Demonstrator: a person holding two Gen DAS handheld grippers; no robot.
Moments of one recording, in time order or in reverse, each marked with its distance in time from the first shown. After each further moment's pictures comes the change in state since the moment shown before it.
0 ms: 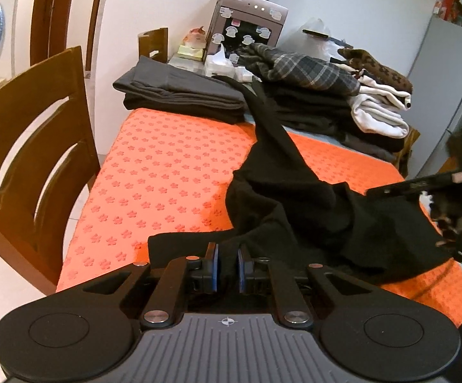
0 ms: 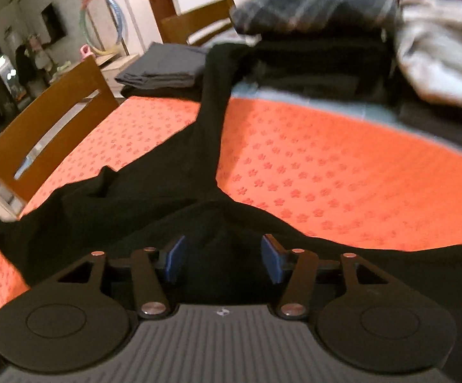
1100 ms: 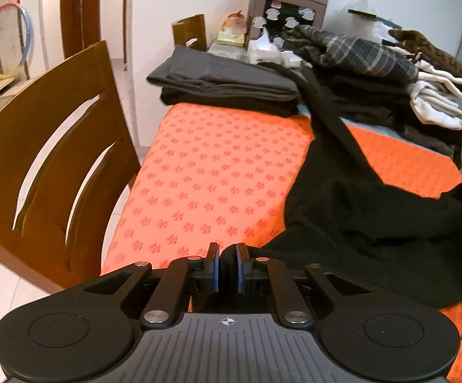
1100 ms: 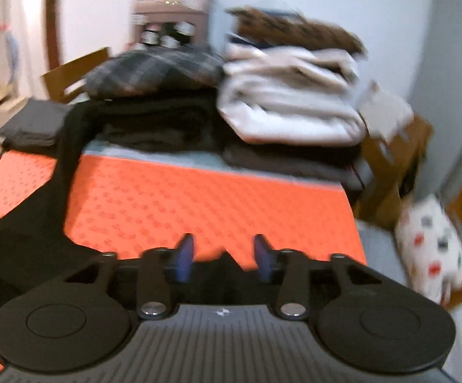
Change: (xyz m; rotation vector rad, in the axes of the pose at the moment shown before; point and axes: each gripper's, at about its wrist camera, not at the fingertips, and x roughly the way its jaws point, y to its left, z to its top) left arm 0.053 0.014 0.030 -0.003 0.071 0.198; right arm -0.095 -0.037 0.002 -0.052 -0.248 -0.521
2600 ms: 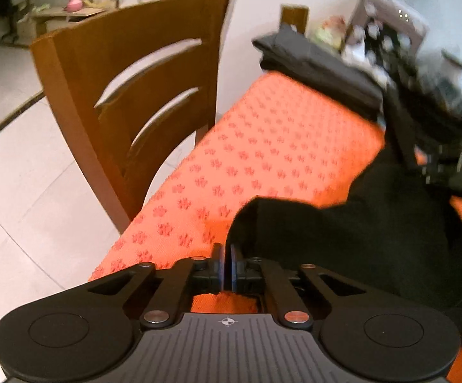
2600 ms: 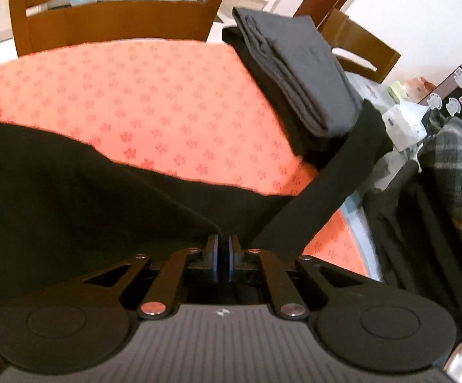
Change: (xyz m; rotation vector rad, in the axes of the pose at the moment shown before) left arm -0.022 0.034 -0.050 -0.374 0.000 0.138; right arm 0.139 0.251 0.049 -0.869 0.139 0.429
